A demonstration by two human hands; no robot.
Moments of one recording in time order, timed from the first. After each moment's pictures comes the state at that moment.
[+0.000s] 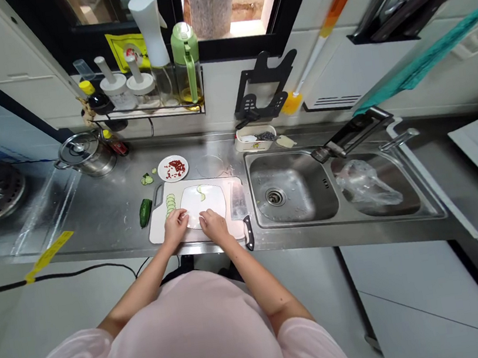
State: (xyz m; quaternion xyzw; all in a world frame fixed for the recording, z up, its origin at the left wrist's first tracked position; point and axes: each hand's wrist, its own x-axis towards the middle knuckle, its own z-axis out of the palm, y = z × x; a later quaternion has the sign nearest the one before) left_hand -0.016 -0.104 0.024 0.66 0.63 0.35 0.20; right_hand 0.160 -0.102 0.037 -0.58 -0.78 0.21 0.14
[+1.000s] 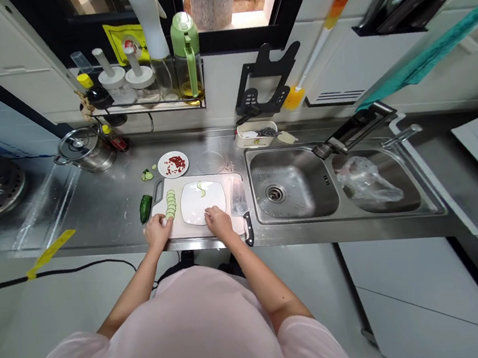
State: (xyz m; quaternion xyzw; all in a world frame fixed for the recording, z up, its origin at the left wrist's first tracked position) left_hand -0.064 -0.127 0.023 0.53 0.83 0.12 0.13; right_hand 0.173 -0.107 0.028 -0.60 -0.76 0.21 0.15
